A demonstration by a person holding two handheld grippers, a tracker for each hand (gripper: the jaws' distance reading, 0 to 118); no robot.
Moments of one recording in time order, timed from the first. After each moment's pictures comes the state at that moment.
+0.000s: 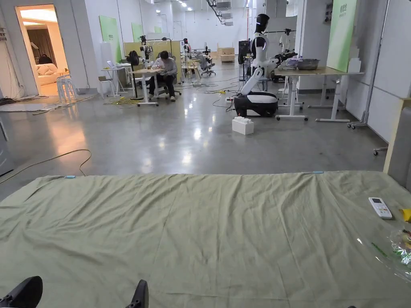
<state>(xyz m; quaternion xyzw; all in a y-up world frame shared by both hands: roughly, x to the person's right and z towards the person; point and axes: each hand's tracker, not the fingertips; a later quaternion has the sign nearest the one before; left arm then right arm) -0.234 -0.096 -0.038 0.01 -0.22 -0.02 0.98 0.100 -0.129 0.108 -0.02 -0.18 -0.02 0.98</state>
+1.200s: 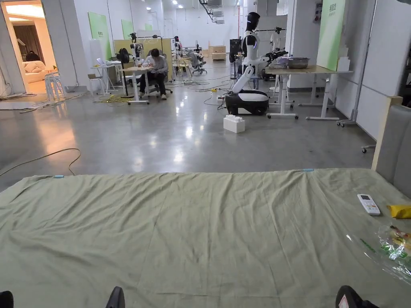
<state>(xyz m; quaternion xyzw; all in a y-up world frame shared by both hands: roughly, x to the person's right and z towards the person) -0.243 -0.096 -0.040 -0.02 -0.20 -0.01 0.98 0.103 -0.109 0.100 -0.06 -0.21 -0.13 0.97</state>
